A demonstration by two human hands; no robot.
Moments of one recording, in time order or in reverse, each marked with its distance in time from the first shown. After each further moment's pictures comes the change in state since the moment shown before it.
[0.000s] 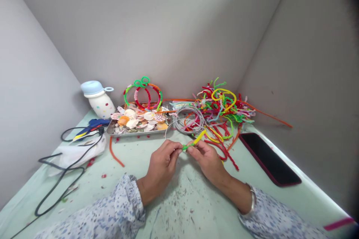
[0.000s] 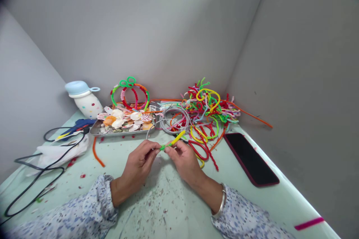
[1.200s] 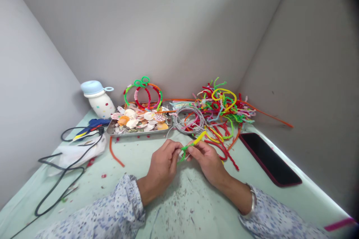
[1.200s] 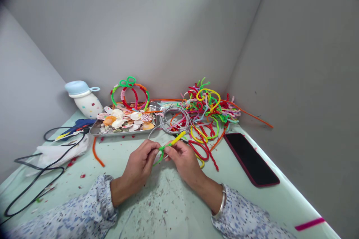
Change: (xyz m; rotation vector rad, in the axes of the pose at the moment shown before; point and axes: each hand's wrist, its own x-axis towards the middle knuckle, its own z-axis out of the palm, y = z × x) left_hand 0.001 0.007 -0.004 0.040 -0.092 -0.054; right_hand -0.002 -0.005 0.002 0.143 -0.026 0.064
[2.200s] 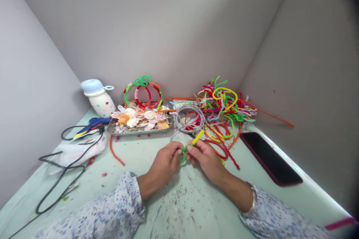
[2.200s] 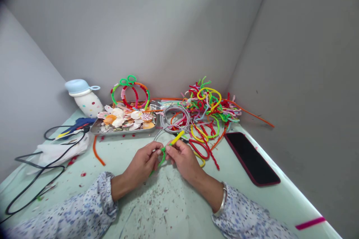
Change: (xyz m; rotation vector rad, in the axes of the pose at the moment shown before) left_hand 0.004 -0.009 0.006 -0.199 -0.125 -0.146; right_hand 0.004 0.010 -0.002 -0.033 -0.058 0.082
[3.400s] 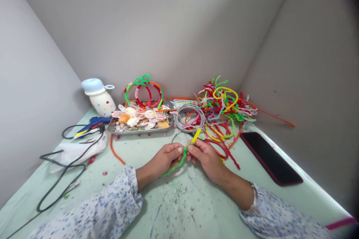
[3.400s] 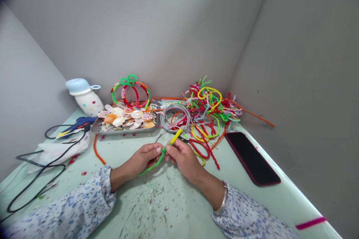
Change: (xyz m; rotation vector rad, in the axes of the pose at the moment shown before) left_hand 0.010 -0.011 -0.005 -0.679 -0.337 -0.305; right_hand 0.000 -0.004 -0.003 -0.002 -0.074 -0.027
